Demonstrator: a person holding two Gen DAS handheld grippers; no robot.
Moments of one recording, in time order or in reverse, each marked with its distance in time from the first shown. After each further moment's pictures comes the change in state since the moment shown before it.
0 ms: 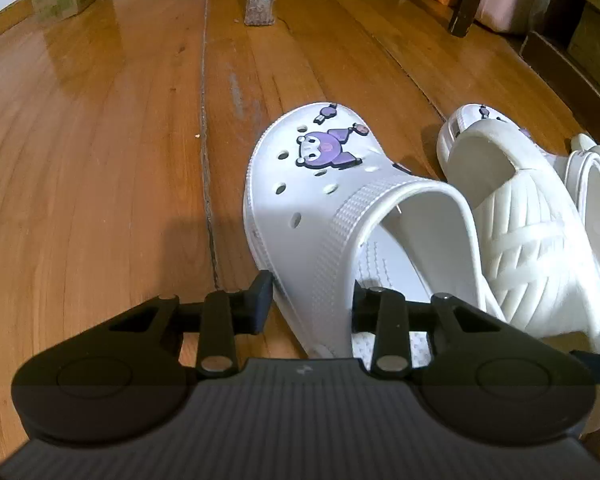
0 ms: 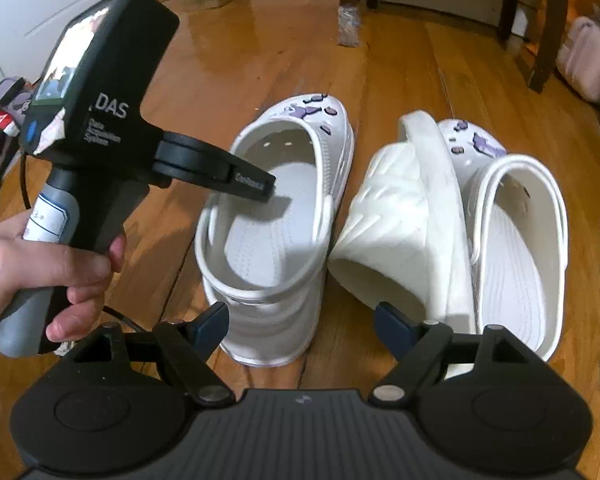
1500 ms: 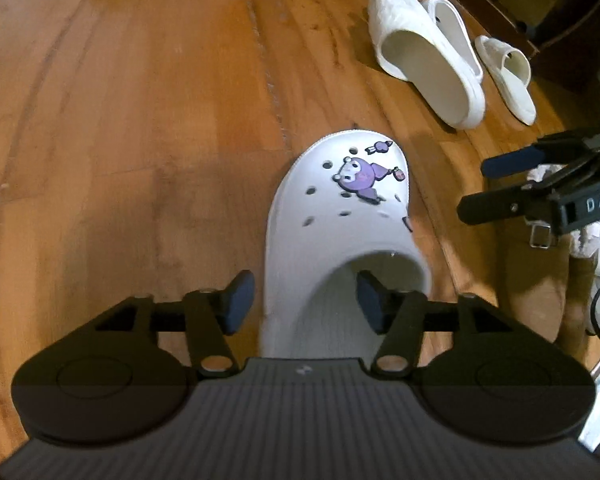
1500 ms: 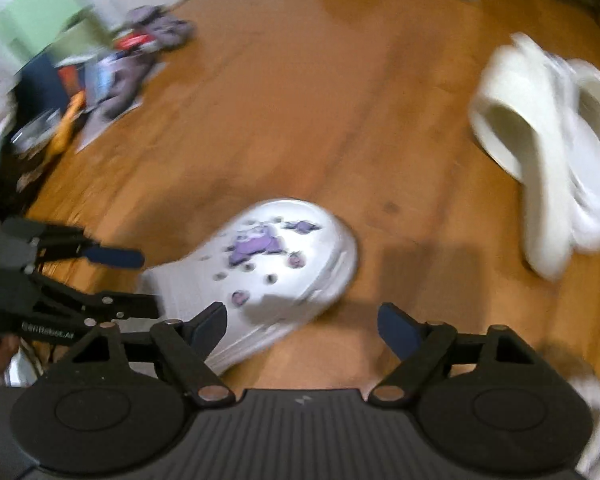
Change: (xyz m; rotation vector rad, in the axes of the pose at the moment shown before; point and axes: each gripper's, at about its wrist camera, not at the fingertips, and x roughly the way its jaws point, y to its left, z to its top) left arm -0.222 0.034 -0.259 -0.068 0.131 -0.101; right arm -0.109 0.065 -0.105 -0.246 0.121 0.357
